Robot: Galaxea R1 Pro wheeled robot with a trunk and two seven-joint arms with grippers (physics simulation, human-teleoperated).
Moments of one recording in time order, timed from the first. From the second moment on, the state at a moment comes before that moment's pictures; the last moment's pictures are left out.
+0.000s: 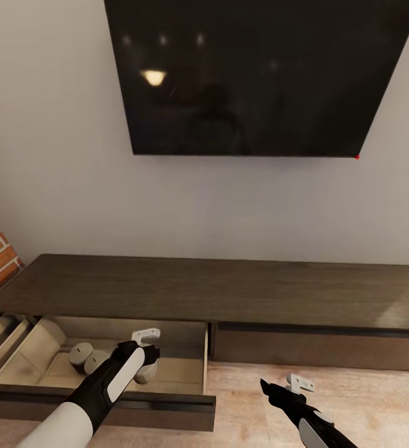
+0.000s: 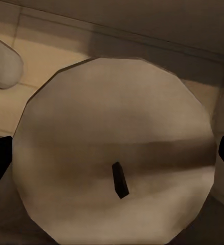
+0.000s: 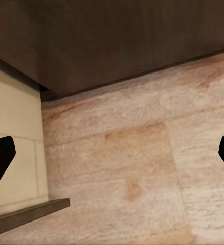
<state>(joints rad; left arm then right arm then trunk) -0.58 0.04 -0.41 -0.81 0.72 0.57 0.55 -0.42 -0.11 0.36 -0.48 -0.71 -0.04 0.05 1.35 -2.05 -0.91</state>
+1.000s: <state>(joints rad) -0.58 0.04 -0.42 -0.81 0.72 0.57 0.55 -0.42 -0.11 0.36 -0.47 -0.71 -0.04 0.04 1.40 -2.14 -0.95</state>
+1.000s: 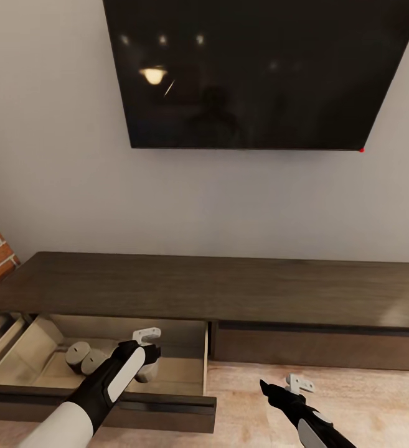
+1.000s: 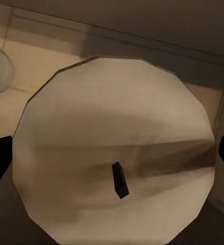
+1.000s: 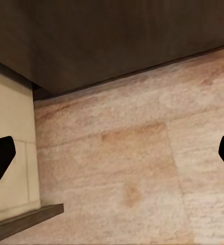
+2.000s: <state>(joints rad) -0.58 0.04 -0.42 -0.82 0.72 0.57 0.55 -0.42 -0.11 0.36 -0.47 -0.71 -0.04 0.04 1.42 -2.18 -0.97</state>
